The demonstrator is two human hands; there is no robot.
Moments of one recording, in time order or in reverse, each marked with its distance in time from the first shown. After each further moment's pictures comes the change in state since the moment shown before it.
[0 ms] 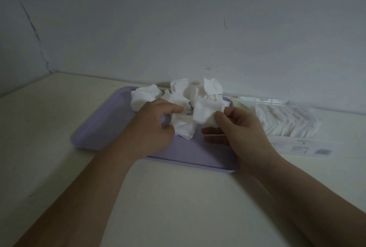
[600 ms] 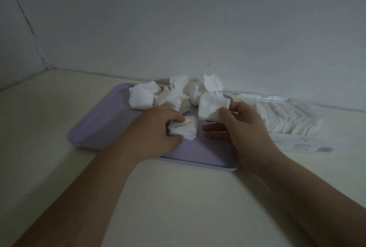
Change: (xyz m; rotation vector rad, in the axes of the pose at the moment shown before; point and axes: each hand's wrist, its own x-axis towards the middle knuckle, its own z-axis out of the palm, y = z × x) left_hand -0.003 -0.013 0.009 0.078 -0.086 0.033; right_hand 0.002 -0.001 0.001 0.009 0.048 -0.019
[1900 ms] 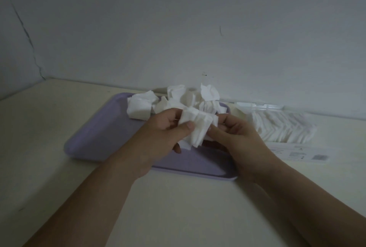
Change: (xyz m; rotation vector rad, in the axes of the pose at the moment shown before) left_hand -0.002 0.043 -0.005 -0.726 -0.092 -0.257; right_hand -0.004 0.000 -0.007 0.048 -0.226 0.018
